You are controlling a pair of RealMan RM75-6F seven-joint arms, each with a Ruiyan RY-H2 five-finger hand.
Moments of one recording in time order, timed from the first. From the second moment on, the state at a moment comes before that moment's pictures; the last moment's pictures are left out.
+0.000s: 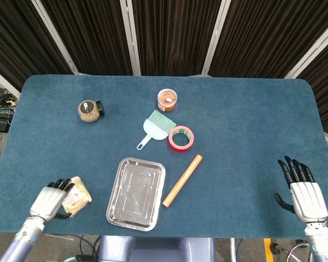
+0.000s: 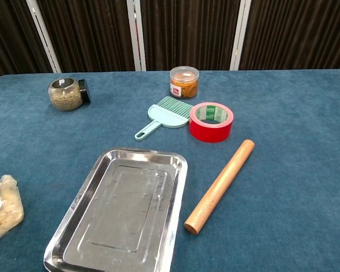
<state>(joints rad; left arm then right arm) -0.23 -1.32 0.05 -1.66 1.33 1.07 0.57 0.09 -1.13 0.04 -1.65 -1.52 1.45 -0.16</state>
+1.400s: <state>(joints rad) -0.38 -1.32 -0.08 -2.06 1.37 1.21 0.70 0.09 -1.13 0.04 -1.65 -1.52 1.45 -0.15</state>
